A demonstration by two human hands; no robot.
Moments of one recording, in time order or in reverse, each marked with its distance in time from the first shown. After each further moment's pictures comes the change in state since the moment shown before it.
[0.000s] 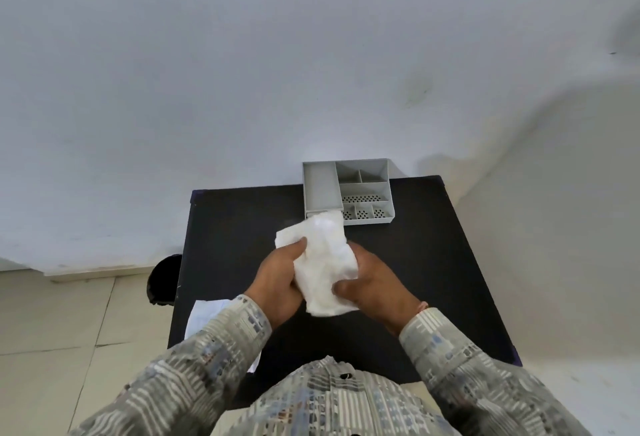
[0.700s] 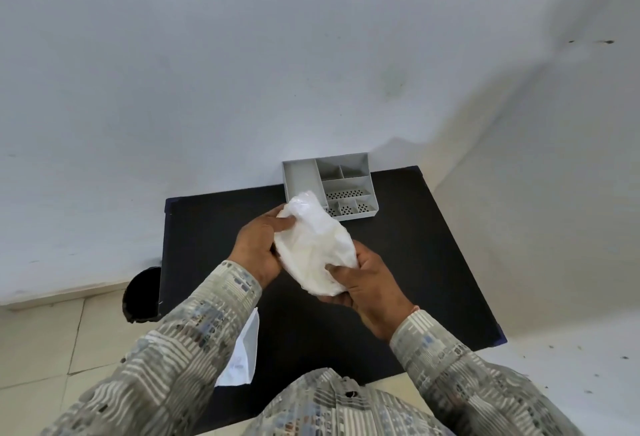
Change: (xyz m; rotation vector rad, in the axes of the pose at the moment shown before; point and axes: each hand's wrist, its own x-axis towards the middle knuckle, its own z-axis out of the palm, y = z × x) left_hand 0.046 0.058 0.008 0.068 0.026 0.036; right_hand -0.005 -0.005 0.019 0.496 0.160 0.015
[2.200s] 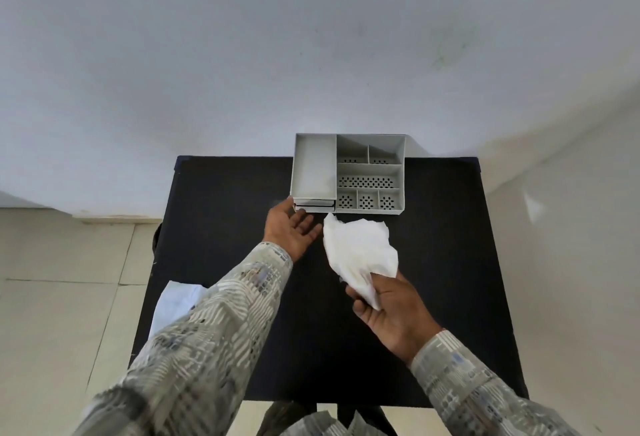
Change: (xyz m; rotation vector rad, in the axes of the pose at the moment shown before) left_hand 0.167 -0.072 0.036 -0.386 0.288 -0.050; right_hand 0.095 0.006 -0.126 0.228 0.092 0.480
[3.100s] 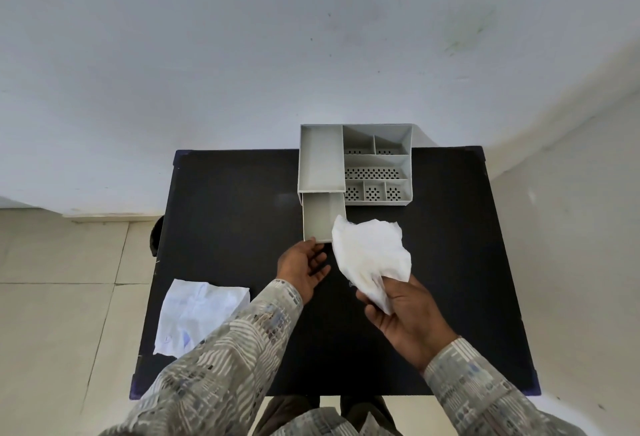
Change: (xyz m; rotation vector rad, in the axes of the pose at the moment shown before) left_hand 0.014 -0.058 -0.078 0.243 0.114 -0.059; right_hand -0.007 0.025 0.002 -0.024 0.071 -0.066
